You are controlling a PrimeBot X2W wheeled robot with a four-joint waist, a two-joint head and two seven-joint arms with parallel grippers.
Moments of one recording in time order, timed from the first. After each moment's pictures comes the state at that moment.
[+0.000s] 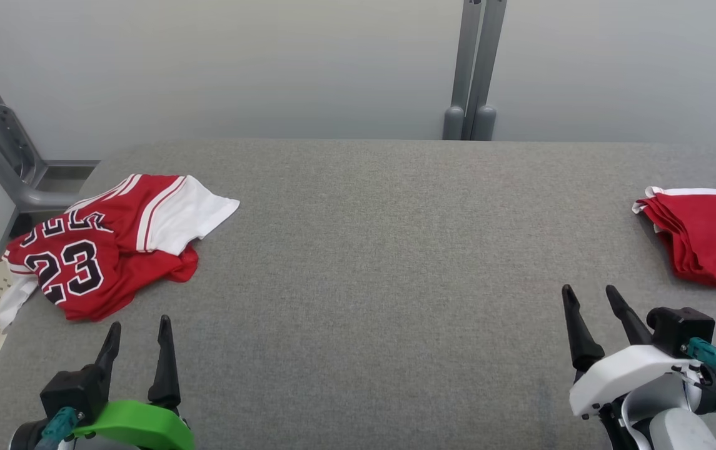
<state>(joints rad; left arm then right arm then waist) -0.04 0.35 -0.35 0.22 -0.57 0.20 -0.26 -0.07 -0.06 -0.05 0.23 0.24 0.13 -0.06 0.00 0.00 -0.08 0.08</state>
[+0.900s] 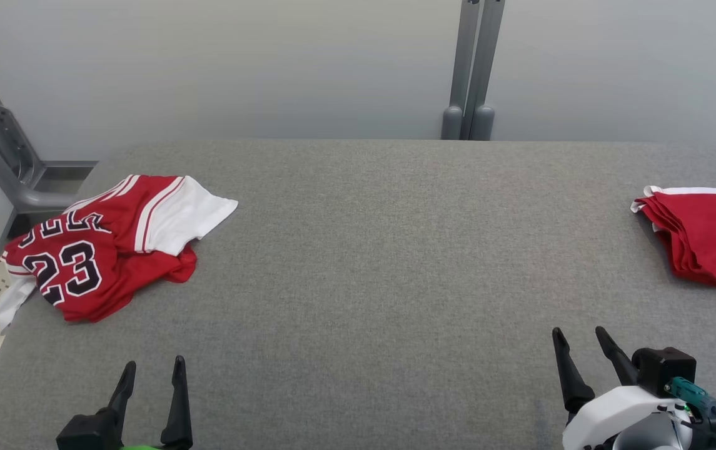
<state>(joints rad) 0.10 0.23 -0.21 0.21 -0.42 0.05 -0.26 0.02 -0.05 -0.01 0.26 0.21 0.13 -0.11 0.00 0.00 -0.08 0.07</state>
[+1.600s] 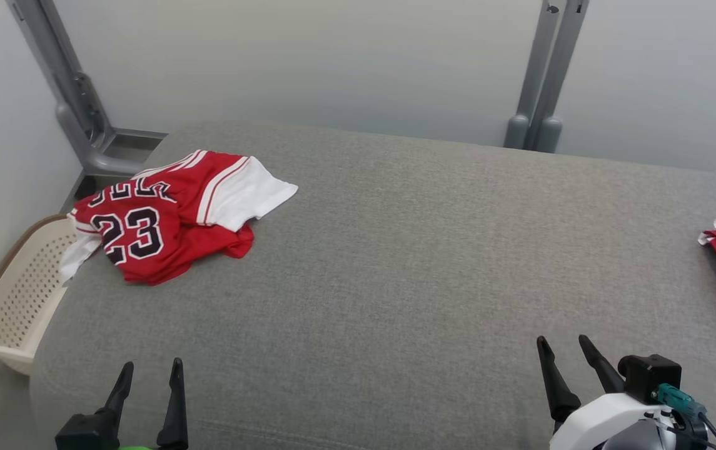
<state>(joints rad) 0.09 0.24 -0.20 0.23 -0.39 0.04 -0.26 0.02 -0.05 0.04 0.29 0.25 0.13 -0.13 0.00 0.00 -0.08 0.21</state>
